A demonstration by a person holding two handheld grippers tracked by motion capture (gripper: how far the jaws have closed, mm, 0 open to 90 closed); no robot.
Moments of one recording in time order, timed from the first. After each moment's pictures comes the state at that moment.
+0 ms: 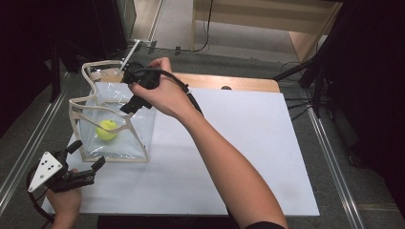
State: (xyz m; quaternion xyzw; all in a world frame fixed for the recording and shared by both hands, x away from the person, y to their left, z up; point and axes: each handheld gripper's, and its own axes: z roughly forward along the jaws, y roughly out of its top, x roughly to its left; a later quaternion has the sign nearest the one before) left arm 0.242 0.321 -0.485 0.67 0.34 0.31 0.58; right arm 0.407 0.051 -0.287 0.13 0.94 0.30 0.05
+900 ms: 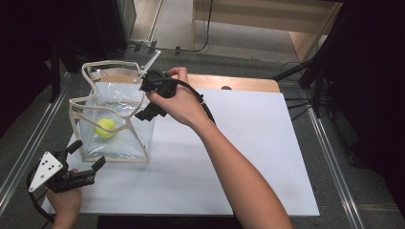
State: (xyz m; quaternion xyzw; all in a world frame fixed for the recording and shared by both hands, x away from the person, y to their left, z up) left arm 0.242 0.320 -0.485 0.68 0.34 0.31 0.57; right arm 0.398 0.016 -0.309 0.16 0.93 0.31 0.06
